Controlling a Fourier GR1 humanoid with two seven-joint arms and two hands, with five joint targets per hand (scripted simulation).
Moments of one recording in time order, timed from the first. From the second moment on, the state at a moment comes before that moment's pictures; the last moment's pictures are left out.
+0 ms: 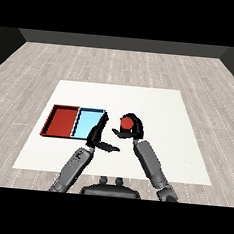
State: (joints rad) left arm -0.21 0.00 -0.40 -1.50 0.09 0.22 -0.20; right arm -0.44 0.00 0.28 -1.21 -0.22 -0.29 -0.38
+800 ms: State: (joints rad) left arm -0.36 0.00 -0.44 -1.32 0.13 0.29 -0.20; right arm -0.45 0.00 0.46 -1.31 -0.27 -0.41 -0.35
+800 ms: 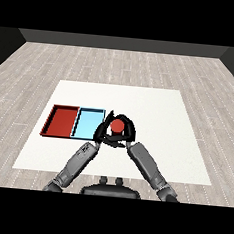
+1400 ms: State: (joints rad) left arm -0.39 0.01 -0.50 -1.30 0.16 0.35 -0.20; right arm -0.45 -0.01 0.54 -1.37 -0.30 -0.45 -0.33
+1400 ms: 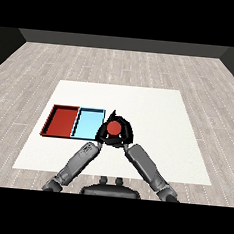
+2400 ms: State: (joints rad) left arm -0.42 0.04 -0.57 -1.28 0.15 0.58 -0.16; right arm -0.47 -0.02 0.56 -1.34 -0.34 -0.46 -0.40
